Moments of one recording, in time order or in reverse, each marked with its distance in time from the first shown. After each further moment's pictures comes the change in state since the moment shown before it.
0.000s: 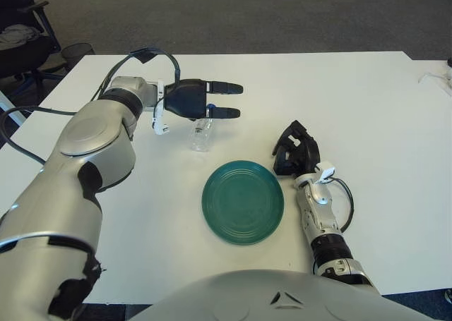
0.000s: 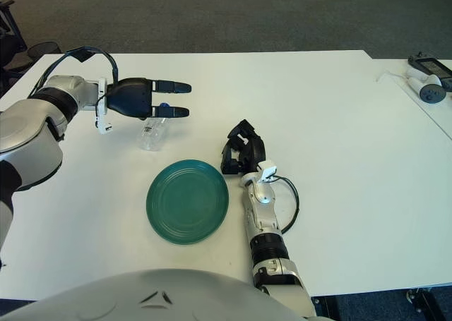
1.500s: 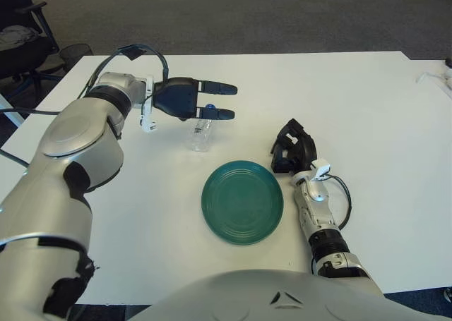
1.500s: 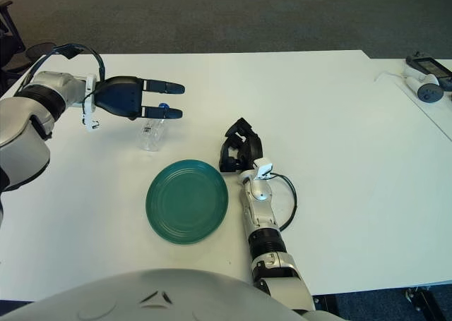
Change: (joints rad) left arm 0.000 0.056 0.037 -0.052 0.087 0.019 0.081; right arm -0.050 0.001 0.006 0.083 -0.037 -0.046 -0.035
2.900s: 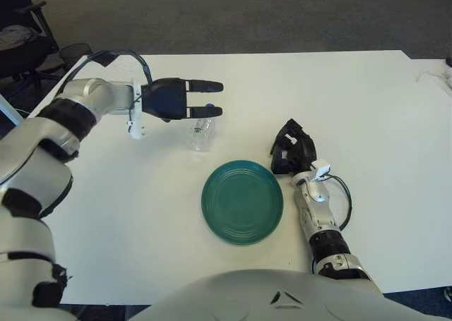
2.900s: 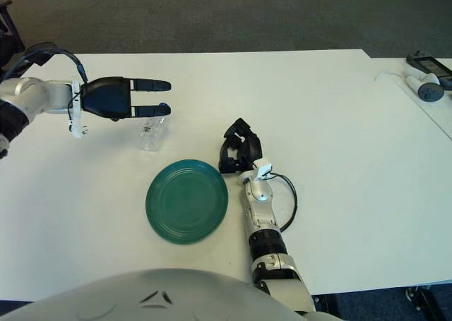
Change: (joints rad) left arm 0.152 0.288 0.261 -0.459 -0.002 -0.099 -0.403; right arm 0.004 -0.001 0.009 -0.013 -0.017 0.001 0.039
